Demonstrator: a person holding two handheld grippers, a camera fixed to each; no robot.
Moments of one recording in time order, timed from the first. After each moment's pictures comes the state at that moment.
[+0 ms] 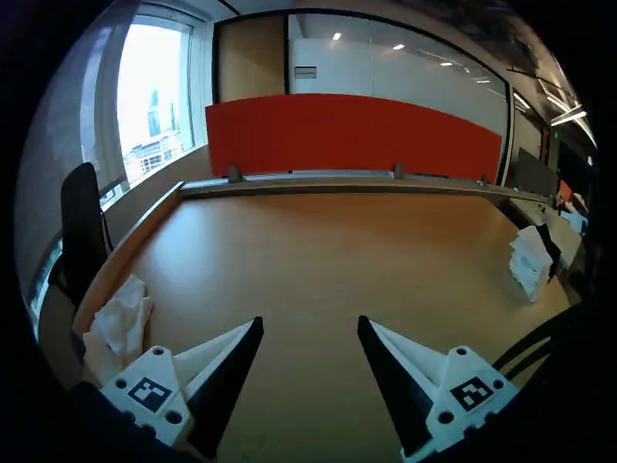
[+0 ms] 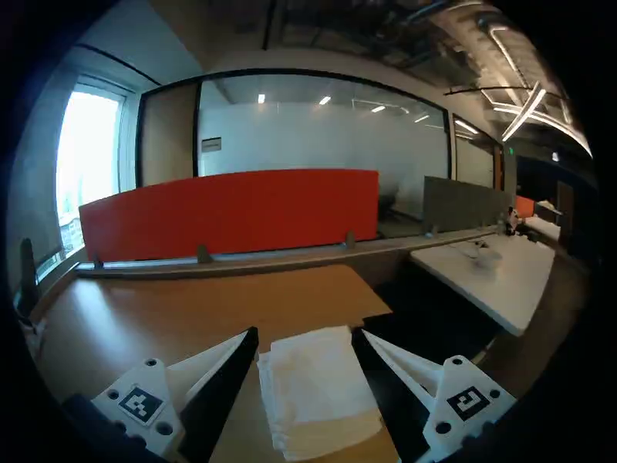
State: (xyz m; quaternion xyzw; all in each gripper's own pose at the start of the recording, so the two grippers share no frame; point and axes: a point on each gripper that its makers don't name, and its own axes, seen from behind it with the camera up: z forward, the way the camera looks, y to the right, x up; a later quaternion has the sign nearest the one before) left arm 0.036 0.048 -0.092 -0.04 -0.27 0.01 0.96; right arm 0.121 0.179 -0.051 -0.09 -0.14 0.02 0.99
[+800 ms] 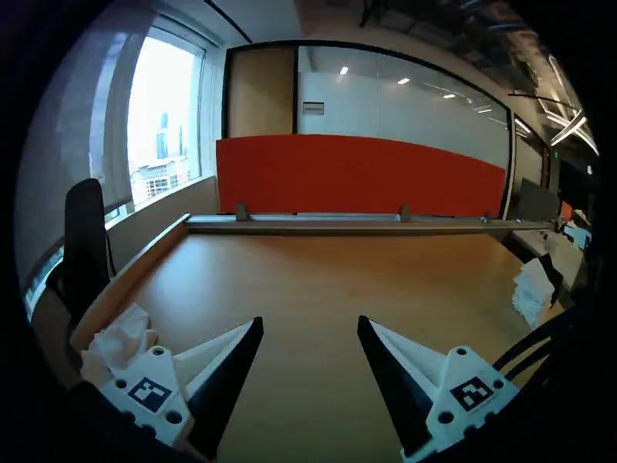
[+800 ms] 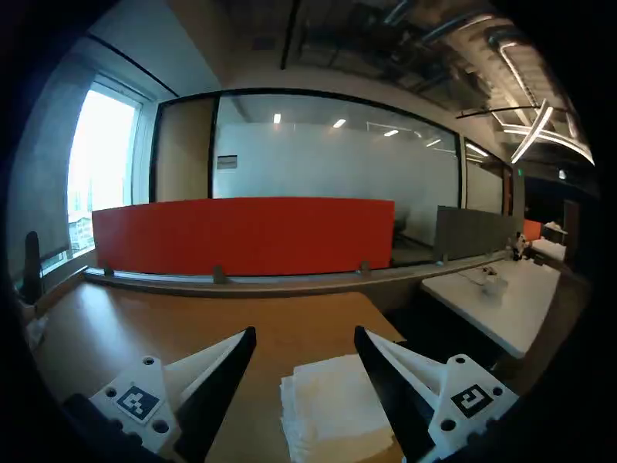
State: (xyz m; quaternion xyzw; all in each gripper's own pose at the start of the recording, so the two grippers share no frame) left arm 0.075 0.034 -0.056 -0.03 -0.19 -0.01 0.98; right arm 0.160 0.141 -0.040 -0.07 -0.10 0.00 0.99
